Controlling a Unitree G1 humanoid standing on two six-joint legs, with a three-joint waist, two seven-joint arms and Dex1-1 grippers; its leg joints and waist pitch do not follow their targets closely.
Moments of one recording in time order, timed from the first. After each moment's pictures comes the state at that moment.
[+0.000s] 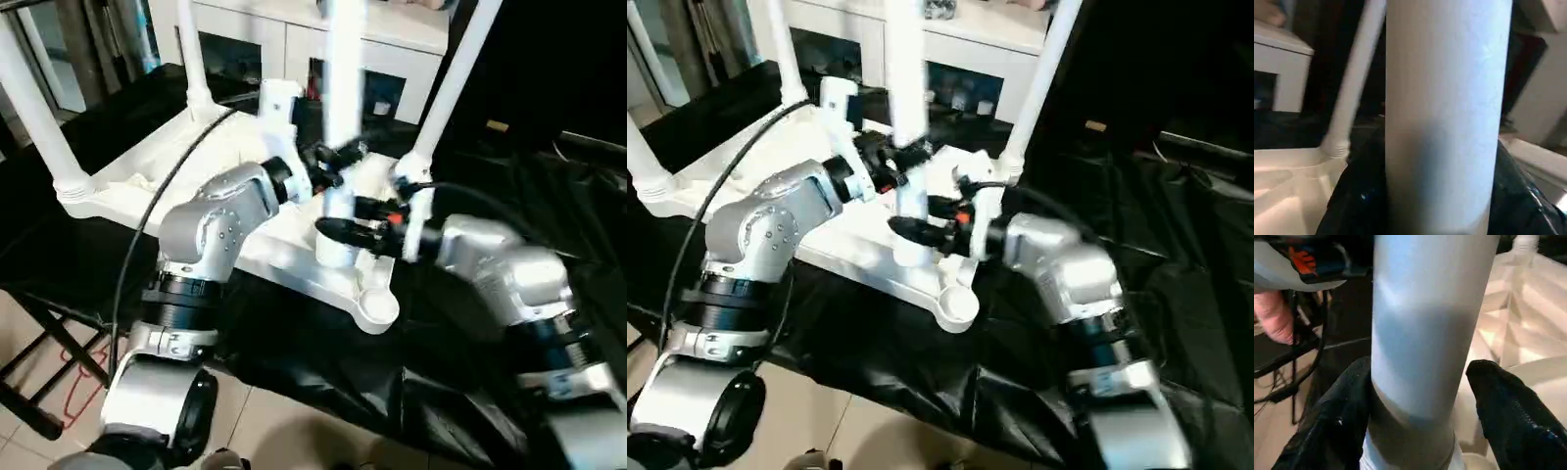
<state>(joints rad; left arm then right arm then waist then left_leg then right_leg) -0.81 0.10 0.00 0.23 -0.48 0.62 -0.61 -0.65 -0.31 0.11 0.23 0.41 0.64 0.90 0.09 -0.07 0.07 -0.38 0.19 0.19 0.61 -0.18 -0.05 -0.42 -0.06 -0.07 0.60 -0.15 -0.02</state>
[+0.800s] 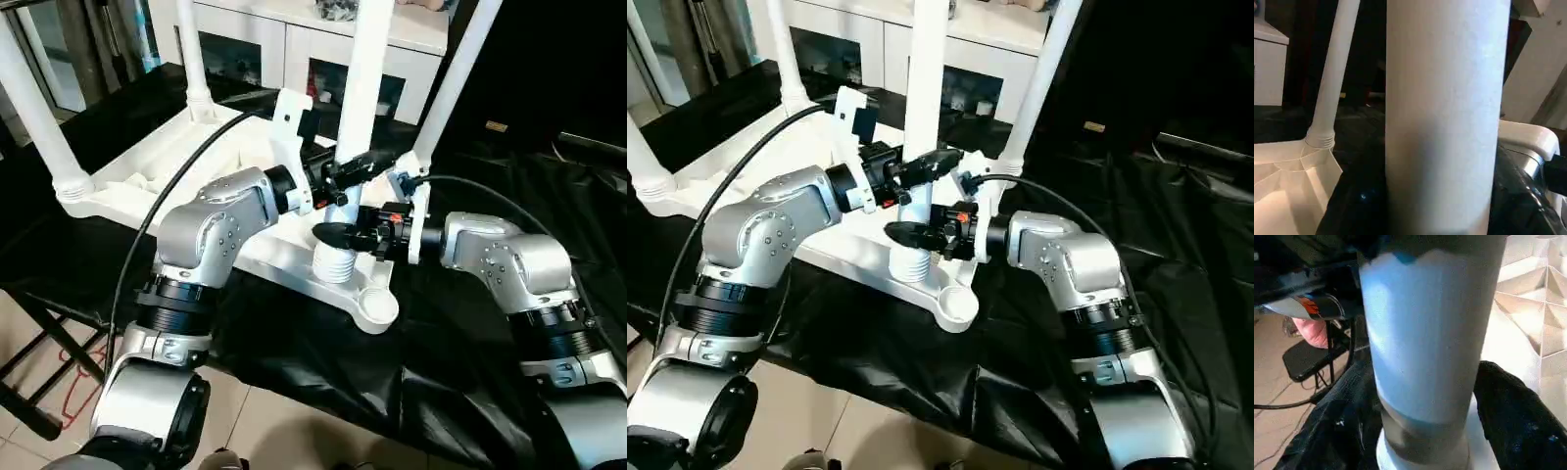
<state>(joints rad) -0.80 0.12 -0.02 0.21 -0.48 0.64 -0.66 -0.68 -0.29 0.08 0.25 0.48 0.80 0.92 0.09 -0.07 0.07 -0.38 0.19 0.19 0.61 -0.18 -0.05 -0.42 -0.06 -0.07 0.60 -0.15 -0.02</state>
